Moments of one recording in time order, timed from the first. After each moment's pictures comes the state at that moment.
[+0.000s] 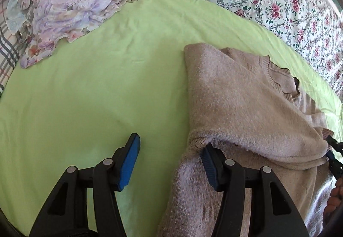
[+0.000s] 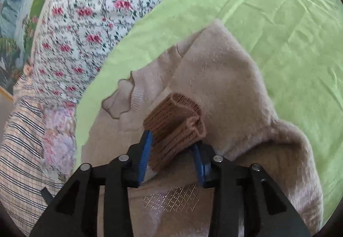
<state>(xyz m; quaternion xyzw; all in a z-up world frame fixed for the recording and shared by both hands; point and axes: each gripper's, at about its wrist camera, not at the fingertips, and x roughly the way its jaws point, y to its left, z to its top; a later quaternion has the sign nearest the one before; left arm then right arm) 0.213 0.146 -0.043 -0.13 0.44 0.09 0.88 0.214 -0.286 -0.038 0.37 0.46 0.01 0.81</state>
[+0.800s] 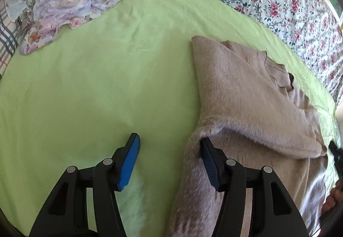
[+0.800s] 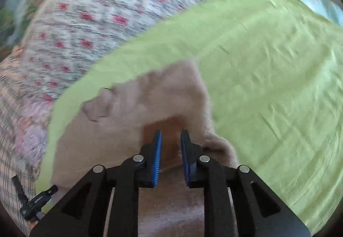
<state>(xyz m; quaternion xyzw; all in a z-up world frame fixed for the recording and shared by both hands) 0.197 0.159 -0.044 -0.15 0.46 0.06 0.87 0.174 -0.291 0.012 0.26 0.41 -0.03 0.88</state>
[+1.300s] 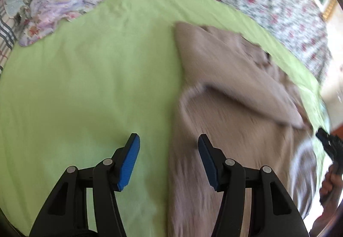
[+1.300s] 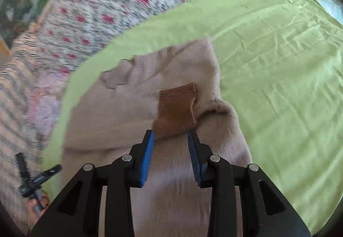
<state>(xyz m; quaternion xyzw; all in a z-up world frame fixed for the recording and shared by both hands) 0.138 0.154 -0.031 -0.14 0.49 -0.02 0.86 0.118 -0.302 0.022 0.24 0.46 0.02 0.85</state>
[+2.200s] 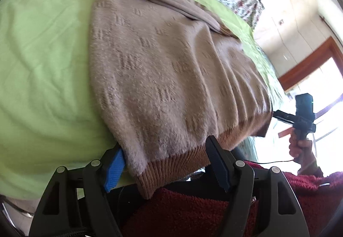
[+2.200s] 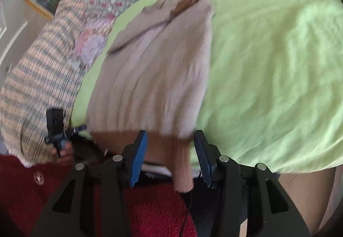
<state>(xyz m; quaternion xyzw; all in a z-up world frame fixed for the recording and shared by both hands) -0.055 0.101 -0.069 -0.15 0.51 -0.25 0.81 -0.089 -0.306 -0.011 0.25 0.54 0.20 0.78</state>
